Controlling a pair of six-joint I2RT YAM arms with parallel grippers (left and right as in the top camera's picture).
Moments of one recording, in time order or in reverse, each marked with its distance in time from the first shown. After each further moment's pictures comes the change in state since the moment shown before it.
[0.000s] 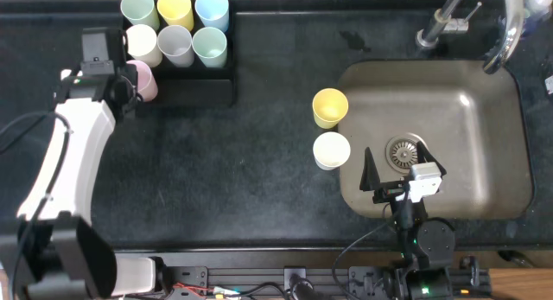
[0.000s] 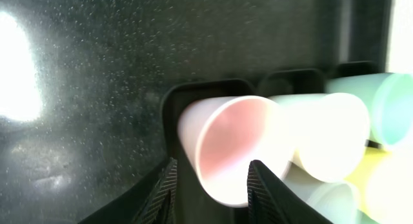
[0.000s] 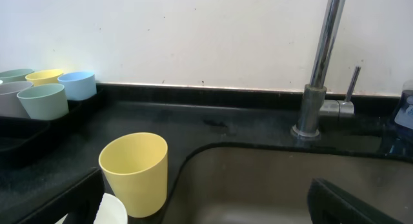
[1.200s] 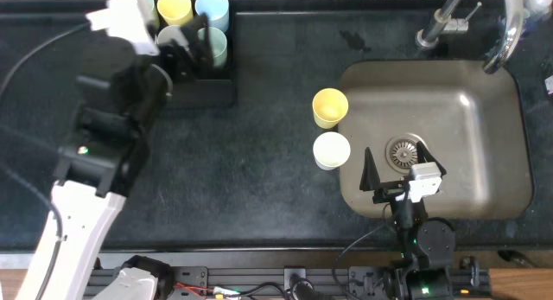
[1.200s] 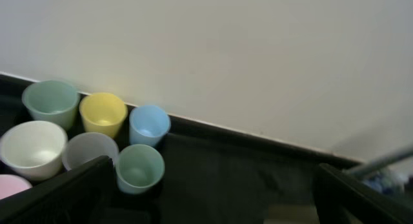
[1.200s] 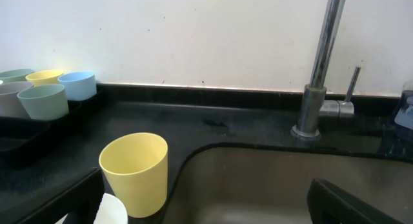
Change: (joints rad) left arm -0.357 -0.368 0.000 0.369 0.220 0.967; right arm 0.000 0.000 0.000 0.000 0.000 0.000
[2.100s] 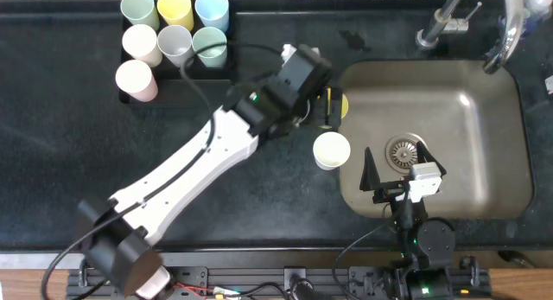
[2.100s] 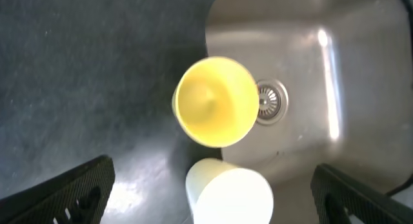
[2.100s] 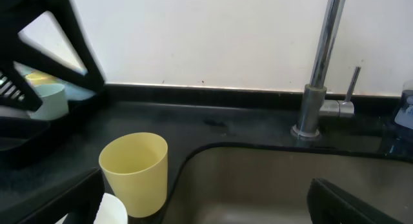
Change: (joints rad) left arm -0.467 0.581 0.374 -0.458 0.058 -0.198; right arm 0.000 0.000 0.000 0.000 0.000 0.000
